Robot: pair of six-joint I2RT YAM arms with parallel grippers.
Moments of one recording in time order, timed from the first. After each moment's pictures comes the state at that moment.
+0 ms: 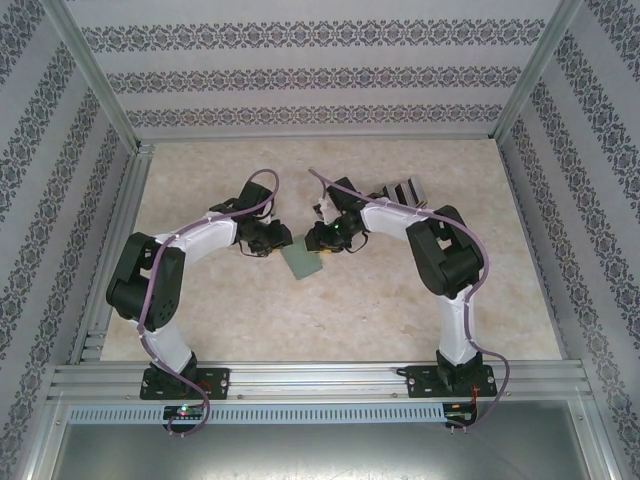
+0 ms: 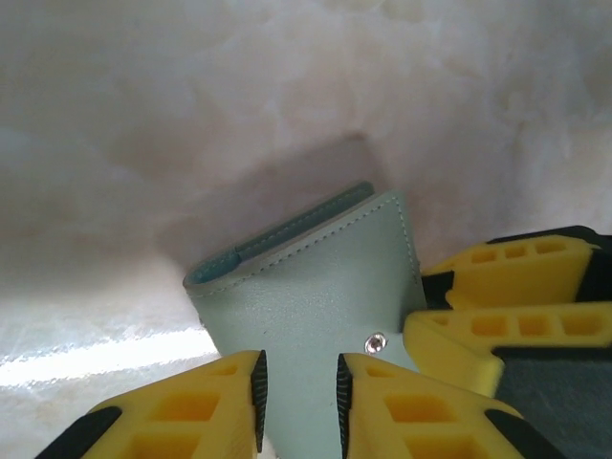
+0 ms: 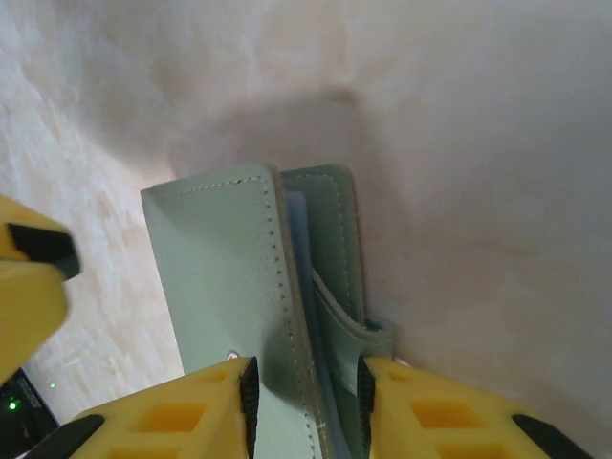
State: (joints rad) left arm -0.37 1.75 1.10 -0.46 0.35 -0.71; right arm 0.54 2.06 1.38 -0.51 -0.59 0.42
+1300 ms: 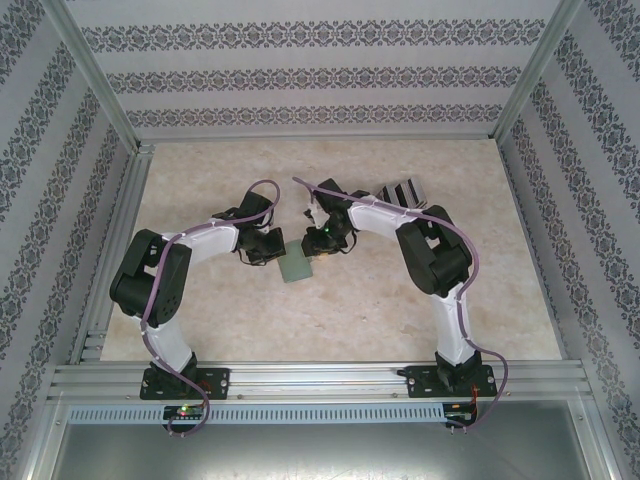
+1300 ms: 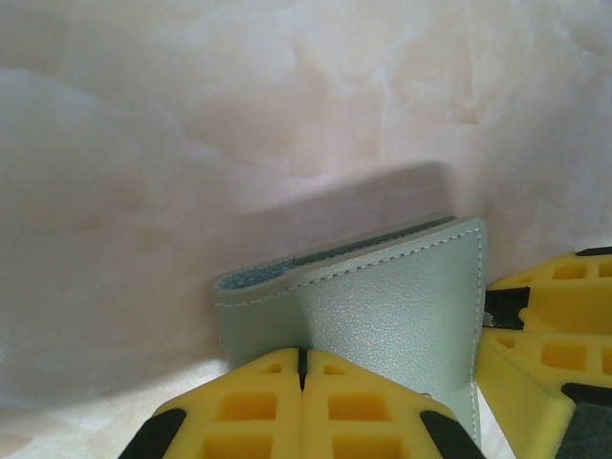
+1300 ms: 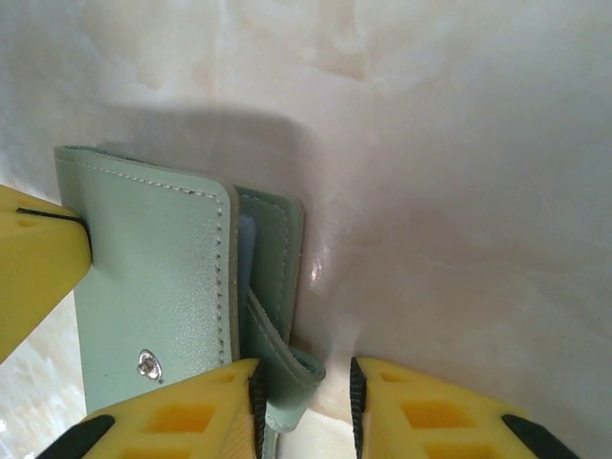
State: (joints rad) left arm -0.37 1.78 1.03 -0.40 0.31 -0.70; right arm 0.59 2.13 1.50 -0.65 -0.45 0.33
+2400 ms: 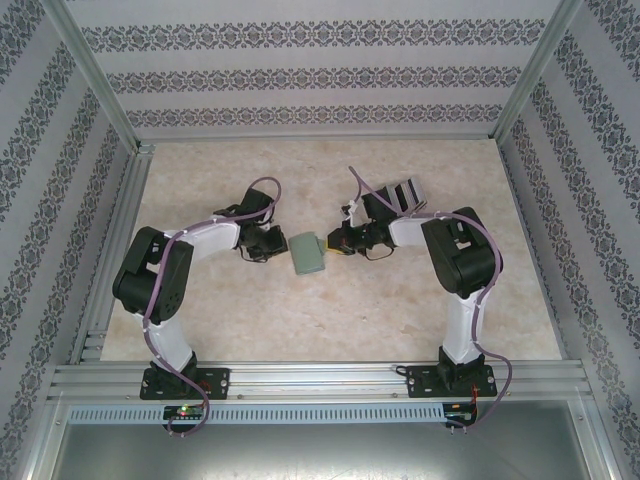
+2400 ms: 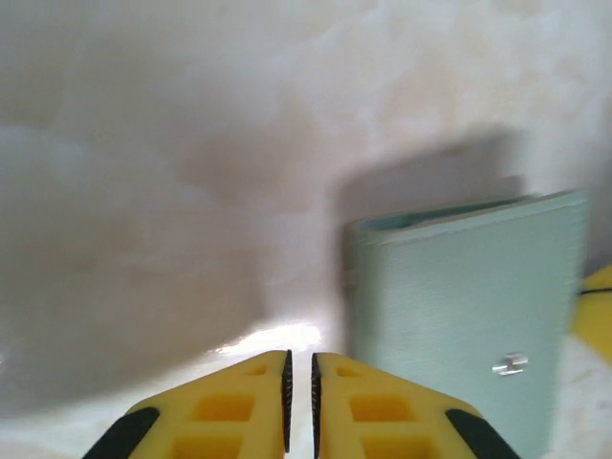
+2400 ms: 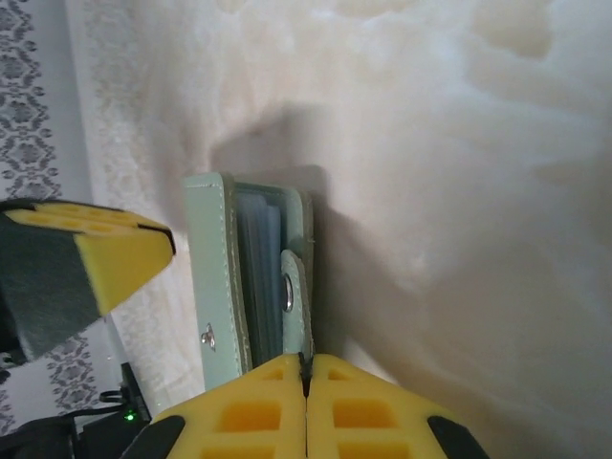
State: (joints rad) left arm -0.37 1.80 1.08 -0.41 0.31 -0.69; right arm 0.37 2.00 1.03 0.02 -0.84 0.64
